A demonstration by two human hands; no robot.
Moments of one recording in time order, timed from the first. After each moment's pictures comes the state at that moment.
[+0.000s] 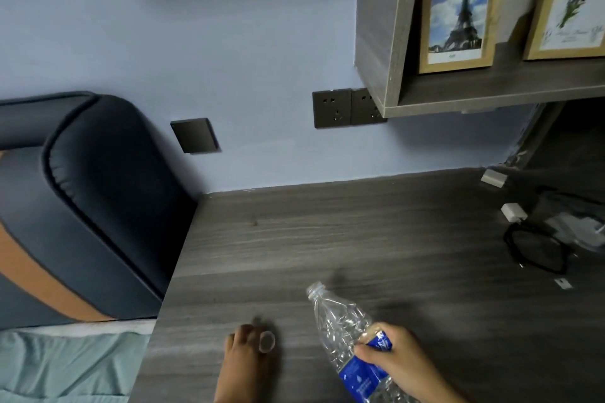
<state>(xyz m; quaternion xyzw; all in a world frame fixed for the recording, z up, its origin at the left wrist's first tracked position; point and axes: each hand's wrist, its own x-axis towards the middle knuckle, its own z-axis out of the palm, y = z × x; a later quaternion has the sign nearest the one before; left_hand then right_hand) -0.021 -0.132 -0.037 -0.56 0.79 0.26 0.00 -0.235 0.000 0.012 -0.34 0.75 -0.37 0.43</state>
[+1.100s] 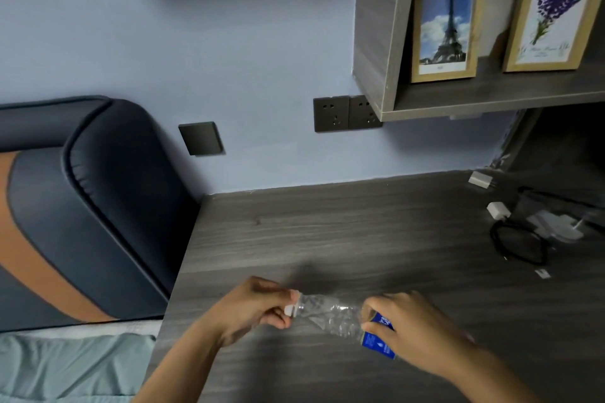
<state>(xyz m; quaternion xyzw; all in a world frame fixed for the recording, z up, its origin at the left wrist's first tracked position) -0.037 -0.149 0.104 -0.38 0.60 0.71 -0.04 -0.233 0.008 0.088 -0.62 0.75 -0.13 0.19</state>
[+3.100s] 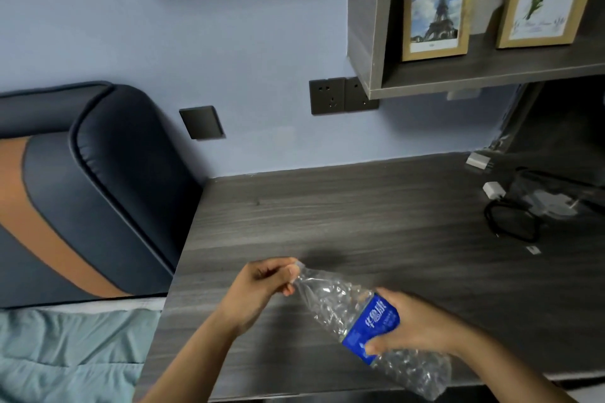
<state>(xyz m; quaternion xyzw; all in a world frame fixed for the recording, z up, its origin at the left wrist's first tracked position) -0.045 -0.103 0.093 -0.38 0.63 0.64 -0.21 -0.247 0.044 0.065 -0.47 0.67 -0.26 0.51</state>
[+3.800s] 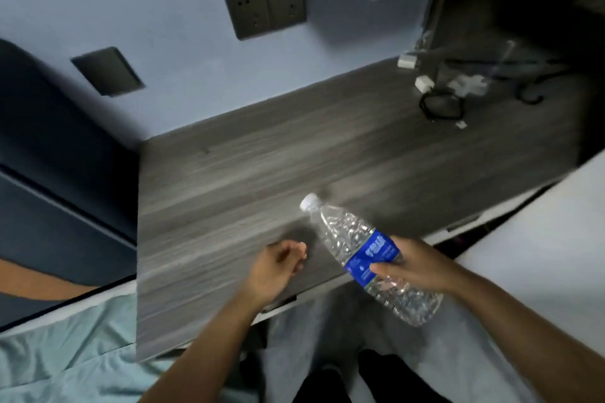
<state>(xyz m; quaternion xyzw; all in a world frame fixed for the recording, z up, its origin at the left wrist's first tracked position) -0.022 -0.052 0.001 -0.37 0.72 0.59 -0.04 -0.176 0.128 0.025 -0.31 0.79 -0.33 0.42</state>
